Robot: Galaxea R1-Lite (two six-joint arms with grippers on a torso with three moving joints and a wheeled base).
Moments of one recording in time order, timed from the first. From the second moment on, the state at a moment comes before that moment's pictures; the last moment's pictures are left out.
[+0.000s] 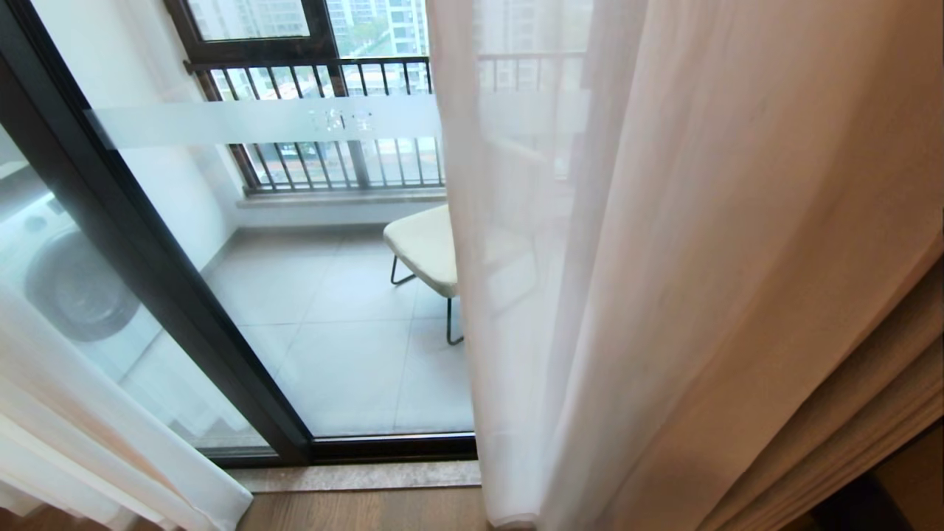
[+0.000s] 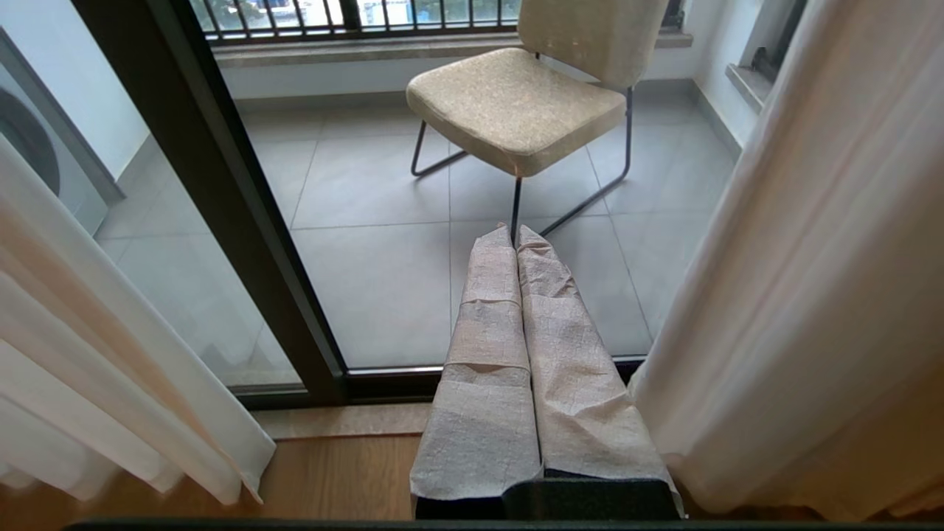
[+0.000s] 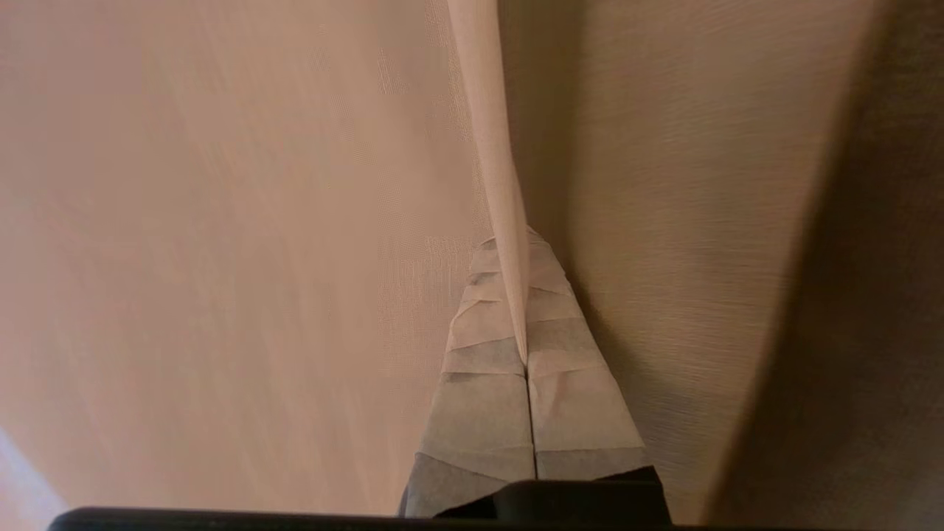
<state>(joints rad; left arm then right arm) 0.00 0.00 0.00 -0.01 -0.02 0.00 -0.34 1.41 -1.21 -0.57 0.29 0.12</state>
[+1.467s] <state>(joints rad) 0.00 0.00 0.00 -0.01 -0.02 0.00 -0.91 1.90 -1.68 -0.59 0.33 0.17</state>
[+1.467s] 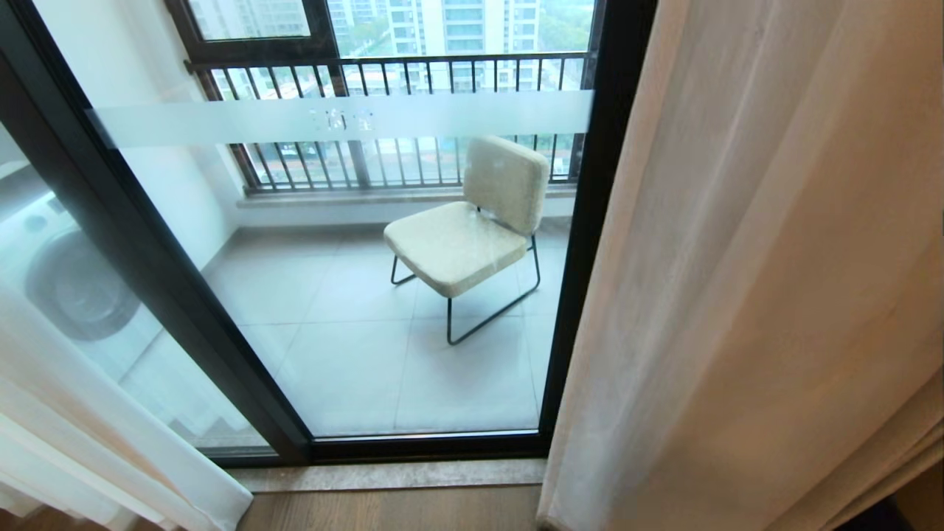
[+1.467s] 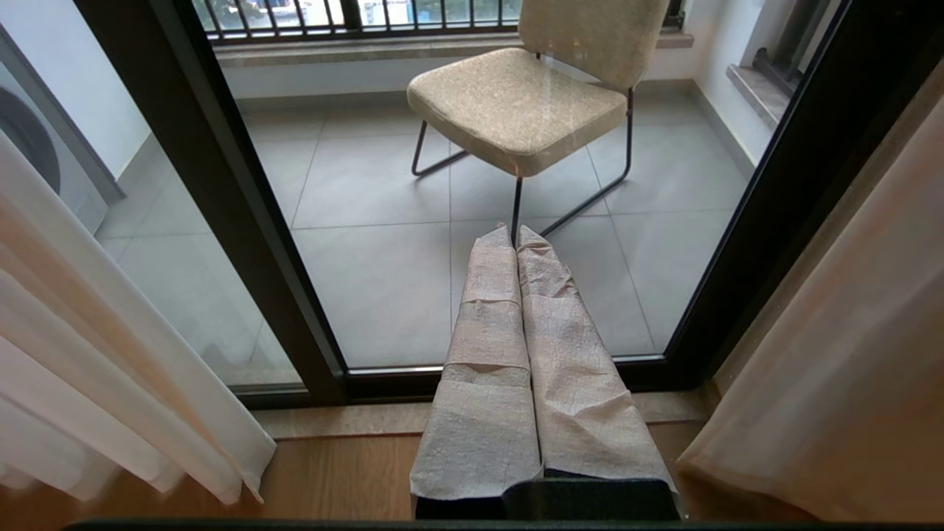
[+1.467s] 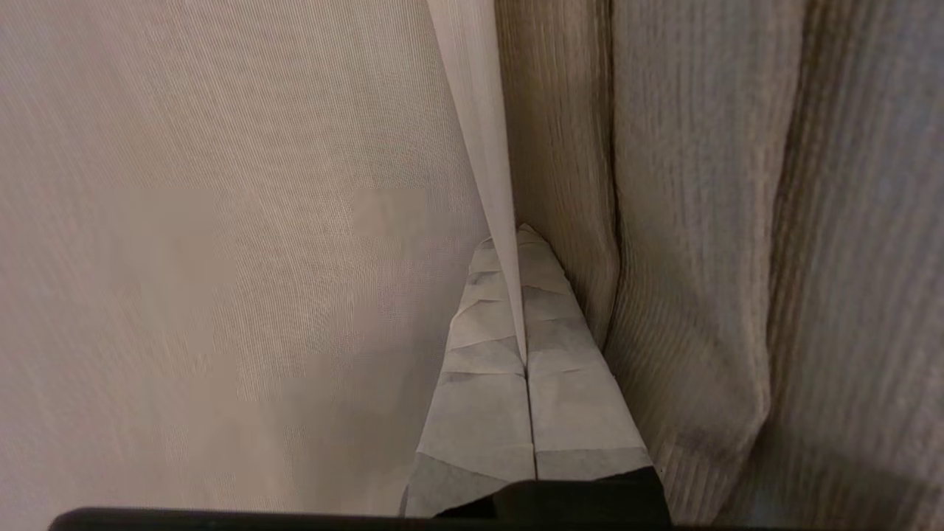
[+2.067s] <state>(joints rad) 0.00 0.00 0.00 -0.01 -0.02 0.00 -0.92 1.87 -1.65 -0.59 0.40 0.16</state>
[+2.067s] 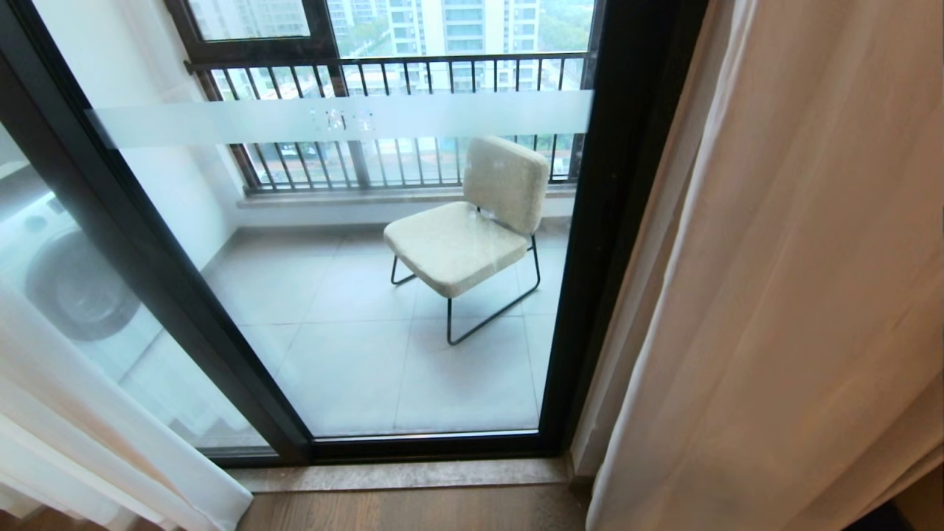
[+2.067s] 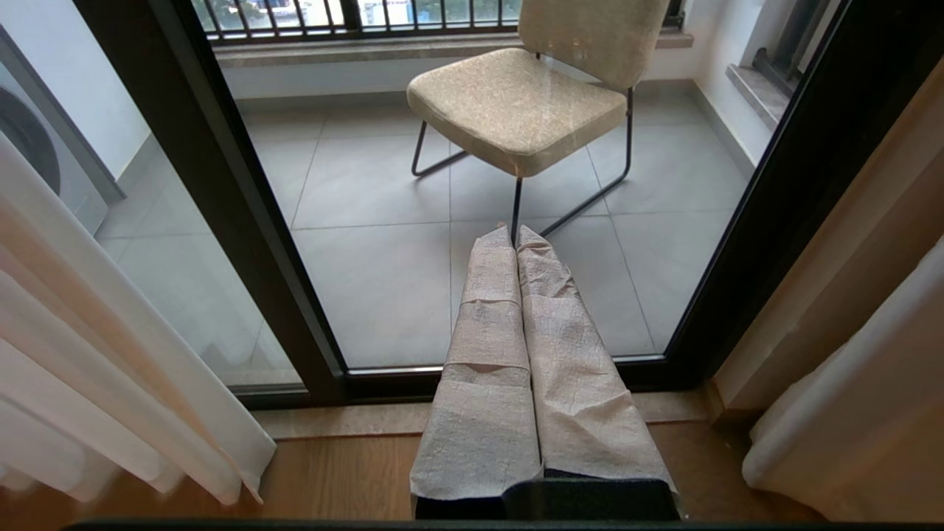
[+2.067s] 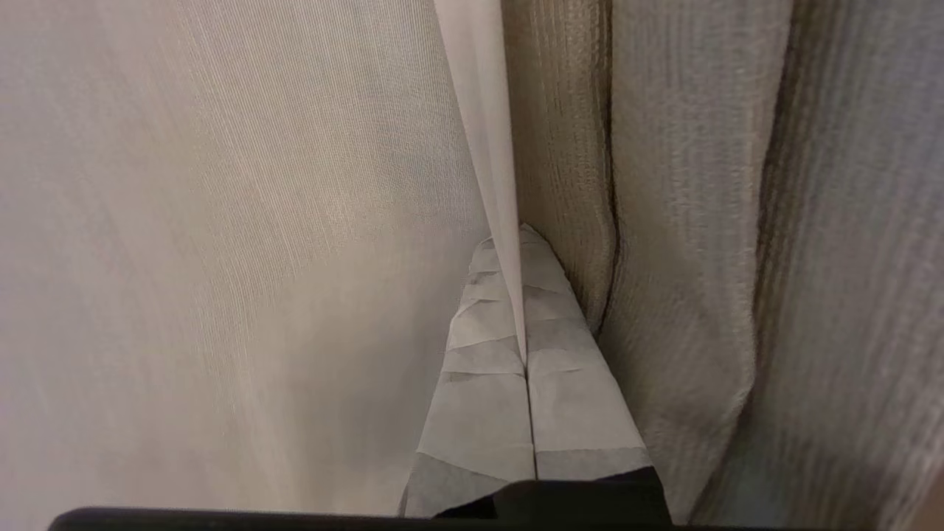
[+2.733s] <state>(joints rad) 0.00 0.00 0.00 -0.01 -0.02 0.00 -0.78 1.44 -1.20 -0.58 0.65 0.18</state>
